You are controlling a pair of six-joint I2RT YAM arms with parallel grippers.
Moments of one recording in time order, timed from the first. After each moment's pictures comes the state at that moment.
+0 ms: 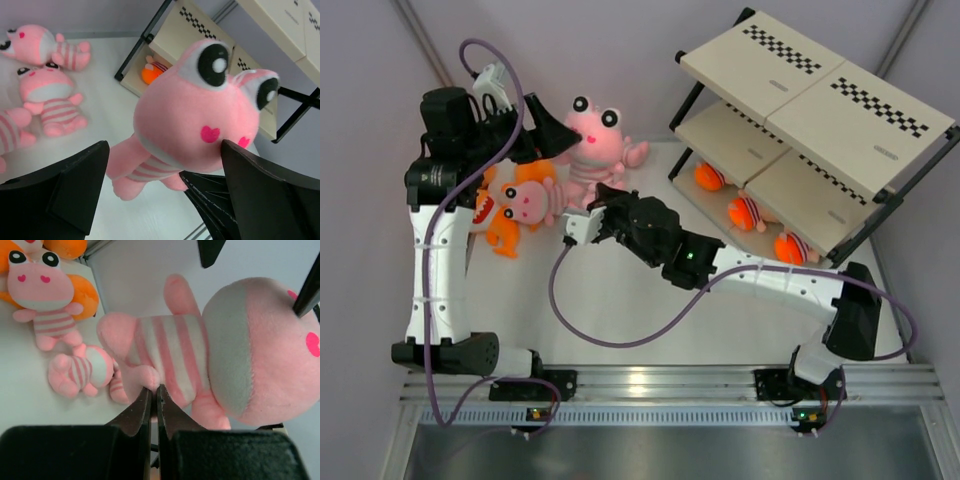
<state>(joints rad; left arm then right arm) -0.03 1.40 1.91 -0.83 0.61 -0.40 1.16 1.60 1.44 0.15 0.37 -1.07</state>
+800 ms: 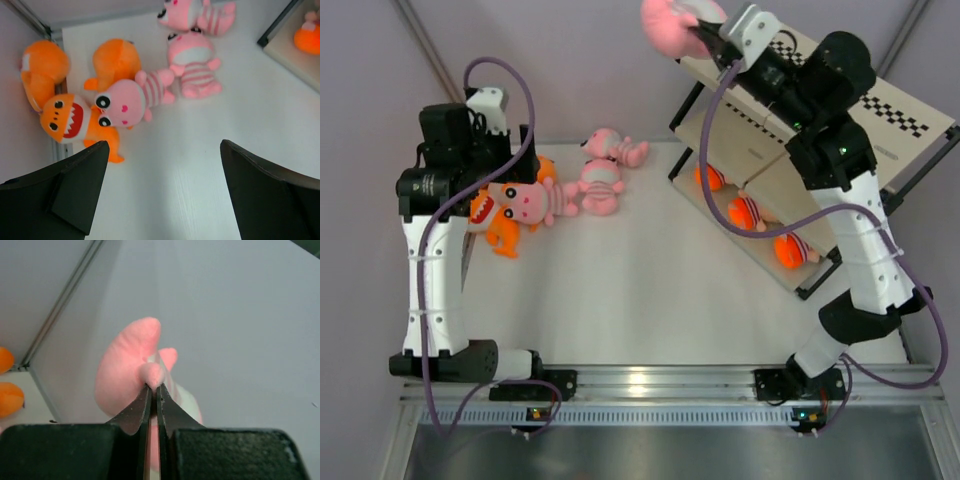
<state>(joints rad) -0.01 1.35 1.97 -1.05 0.12 0.06 0.62 1.63 2.29 -0.32 -0.31 -0.65</state>
